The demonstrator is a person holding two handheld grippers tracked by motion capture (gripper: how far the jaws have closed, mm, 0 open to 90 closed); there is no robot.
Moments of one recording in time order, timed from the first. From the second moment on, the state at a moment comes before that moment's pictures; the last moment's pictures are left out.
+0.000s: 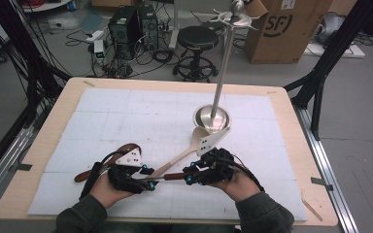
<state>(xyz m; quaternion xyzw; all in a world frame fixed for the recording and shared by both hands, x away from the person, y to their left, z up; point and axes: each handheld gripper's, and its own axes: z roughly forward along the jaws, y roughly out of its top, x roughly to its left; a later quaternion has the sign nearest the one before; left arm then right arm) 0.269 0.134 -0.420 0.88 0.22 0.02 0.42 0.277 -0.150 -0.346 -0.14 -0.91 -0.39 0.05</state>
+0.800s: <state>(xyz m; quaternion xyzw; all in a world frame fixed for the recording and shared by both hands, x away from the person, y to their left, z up) 0.266 0.133 -0.408 0.88 0.20 0.04 0.43 0.280 -0.171 -0.350 -0.19 -0.87 -0.45 0.05</state>
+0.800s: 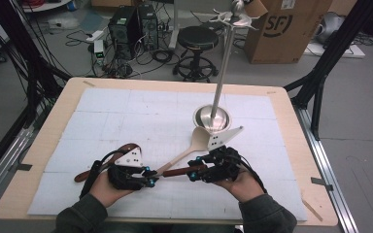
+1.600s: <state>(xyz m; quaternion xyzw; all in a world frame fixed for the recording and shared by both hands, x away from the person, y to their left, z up) 0.267 0.124 -0.387 0.87 0.18 0.04 0.46 0.280 -0.180 -0.350 -0.24 -0.81 -0.53 0.03</state>
